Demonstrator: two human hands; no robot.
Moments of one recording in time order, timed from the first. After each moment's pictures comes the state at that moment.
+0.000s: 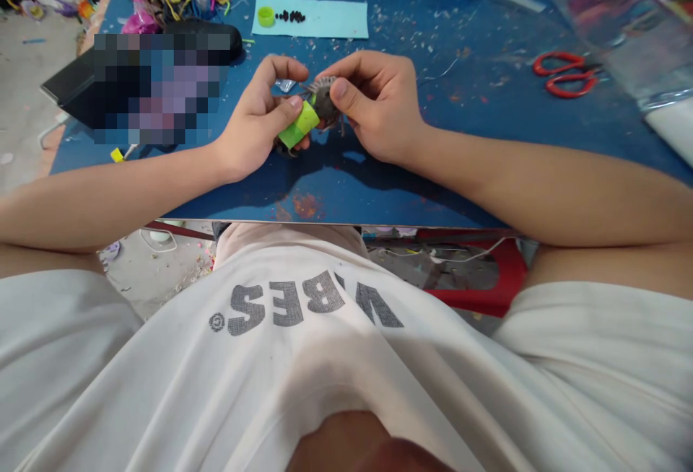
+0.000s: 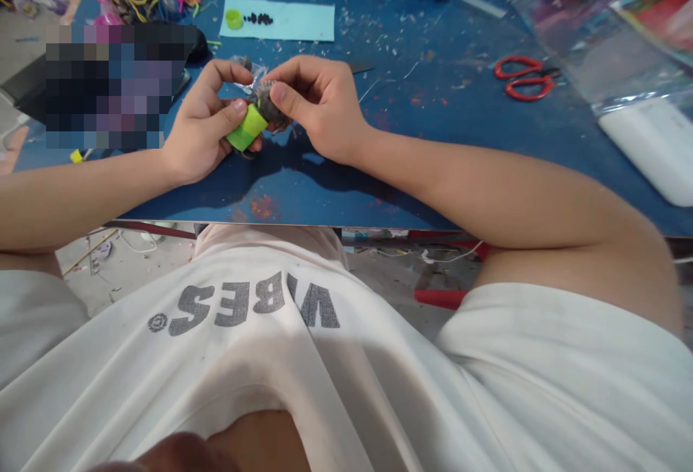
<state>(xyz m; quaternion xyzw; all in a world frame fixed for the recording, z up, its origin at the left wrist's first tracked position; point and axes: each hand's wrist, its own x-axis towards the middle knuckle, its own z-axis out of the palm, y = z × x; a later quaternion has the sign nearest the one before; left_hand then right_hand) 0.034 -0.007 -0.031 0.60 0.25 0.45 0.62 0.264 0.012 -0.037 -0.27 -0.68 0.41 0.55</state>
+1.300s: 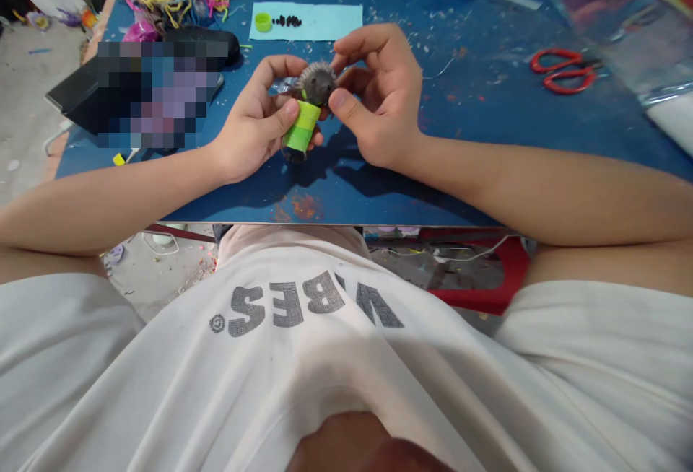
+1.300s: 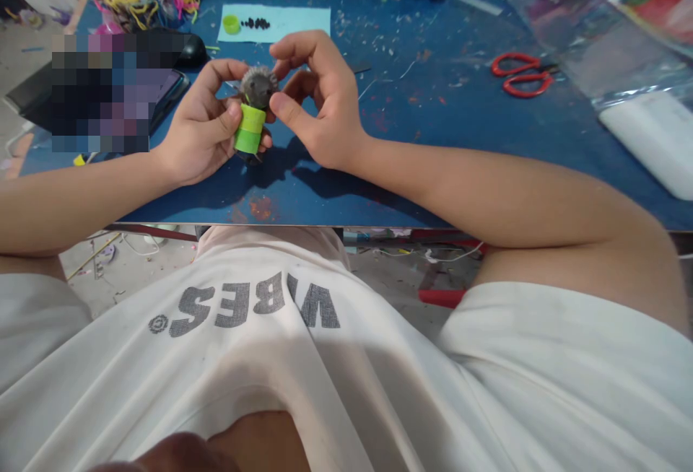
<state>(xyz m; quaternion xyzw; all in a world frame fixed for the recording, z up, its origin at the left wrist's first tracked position) 0.038 -0.018 -0.012 0.55 0.21 0.46 0.67 0.273 0.004 -0.039 -0.28 -0.73 0.24 0.58</state>
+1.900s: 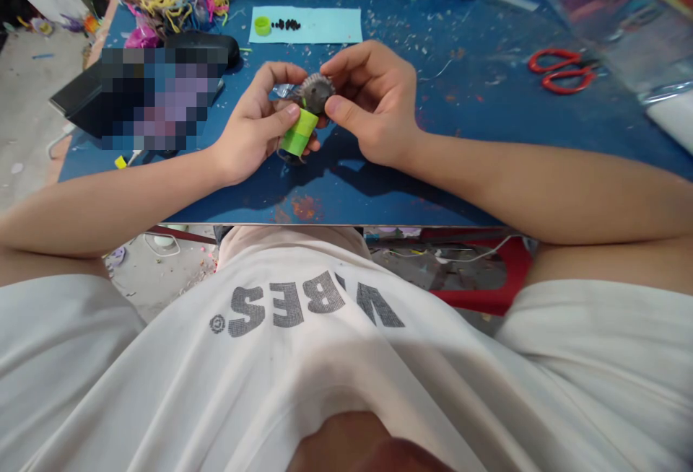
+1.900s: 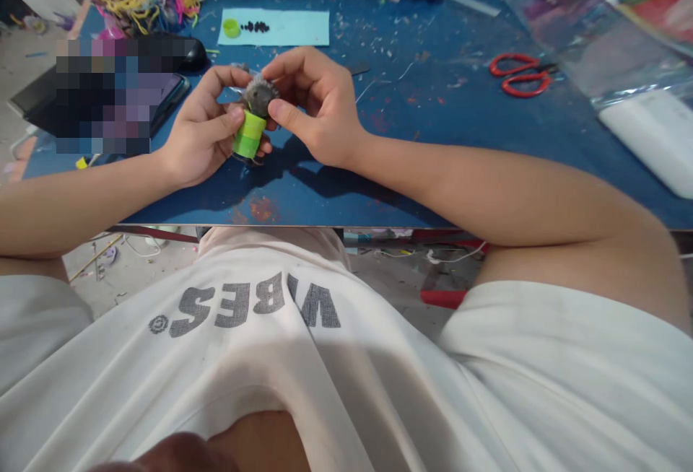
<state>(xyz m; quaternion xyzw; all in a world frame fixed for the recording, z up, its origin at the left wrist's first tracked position) 0.035 -0.018 -0.009 0.56 0.25 0.44 0.66 0.272 0.012 -0.041 -0.25 -0.73 0.33 0.54</state>
